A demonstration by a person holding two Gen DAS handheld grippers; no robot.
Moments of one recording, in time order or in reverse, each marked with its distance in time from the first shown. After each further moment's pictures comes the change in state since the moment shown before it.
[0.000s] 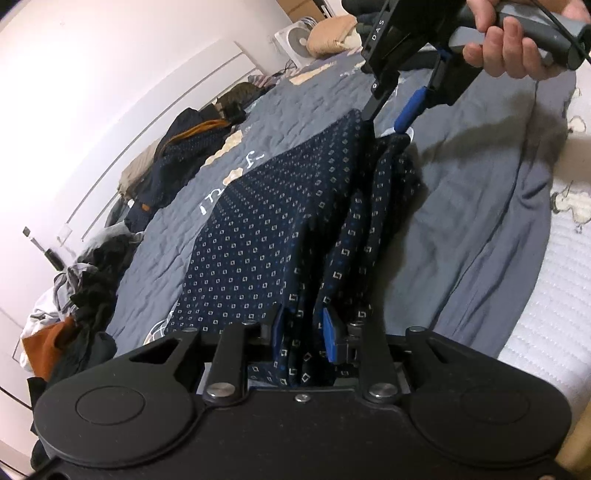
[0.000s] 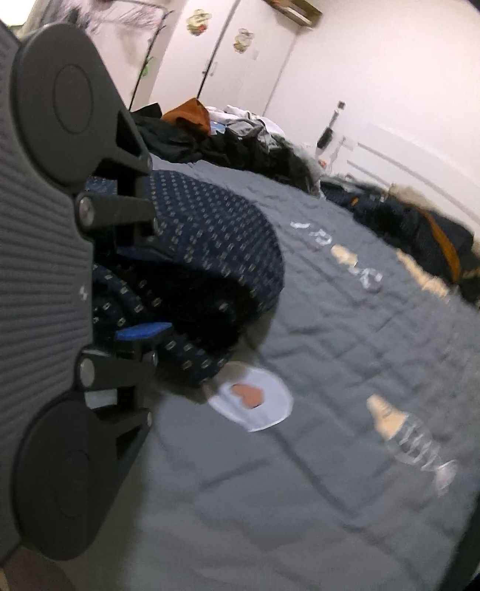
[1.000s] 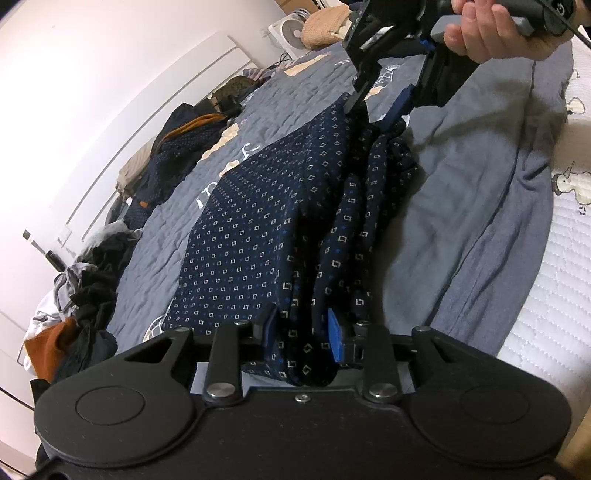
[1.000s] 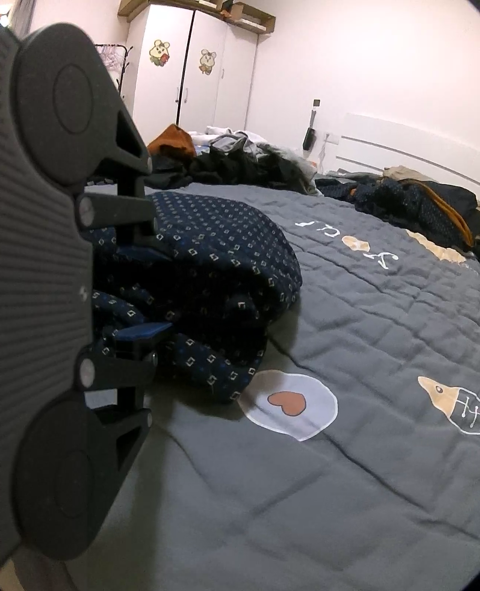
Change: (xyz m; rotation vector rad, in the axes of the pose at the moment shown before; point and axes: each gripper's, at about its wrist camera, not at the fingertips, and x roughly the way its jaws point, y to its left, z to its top) left arm 0.004 -0.005 -0.004 0.027 0.023 0.006; right arm 0.017 -0.008 -0.001 0.165 0.051 0.074
